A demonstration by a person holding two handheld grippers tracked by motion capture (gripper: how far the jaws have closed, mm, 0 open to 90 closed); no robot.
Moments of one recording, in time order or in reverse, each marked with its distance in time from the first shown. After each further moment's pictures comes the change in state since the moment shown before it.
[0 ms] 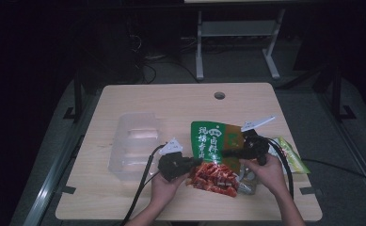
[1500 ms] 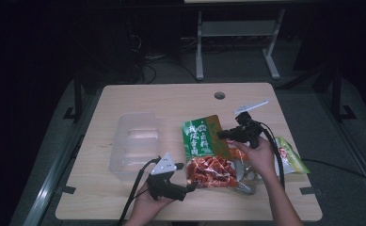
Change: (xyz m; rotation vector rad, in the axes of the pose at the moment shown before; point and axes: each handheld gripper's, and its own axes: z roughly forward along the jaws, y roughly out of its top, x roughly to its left) left arm -0.021 -0.022 -0.035 0.086 0.033 0.154; right arm -0.011 0.044 0.006 -0.020 -0.161 0.038
